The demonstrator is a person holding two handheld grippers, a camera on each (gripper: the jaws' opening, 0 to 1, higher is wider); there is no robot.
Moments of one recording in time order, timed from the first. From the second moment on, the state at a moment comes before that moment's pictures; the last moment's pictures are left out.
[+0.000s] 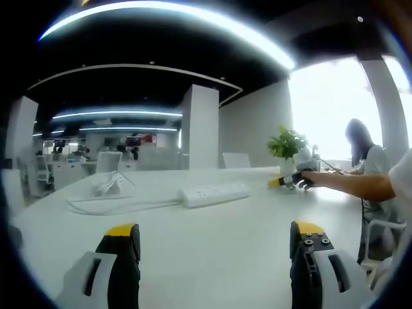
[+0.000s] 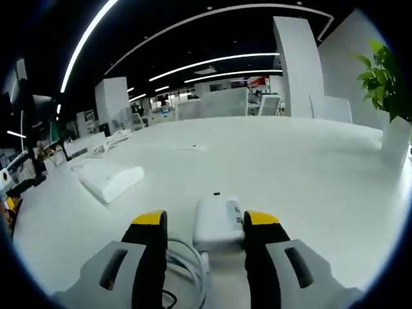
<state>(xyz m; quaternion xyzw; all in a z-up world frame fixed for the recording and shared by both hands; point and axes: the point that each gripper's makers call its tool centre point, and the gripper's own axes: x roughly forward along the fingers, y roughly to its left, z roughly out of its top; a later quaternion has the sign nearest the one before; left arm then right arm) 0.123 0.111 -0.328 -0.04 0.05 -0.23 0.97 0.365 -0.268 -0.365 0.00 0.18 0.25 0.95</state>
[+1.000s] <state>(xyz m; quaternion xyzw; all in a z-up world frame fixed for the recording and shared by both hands) 0.119 0.127 -0.326 -0.05 0.04 -0.22 0.97 0.368 -0.275 -0.368 -0.03 0.18 0.23 0.96</state>
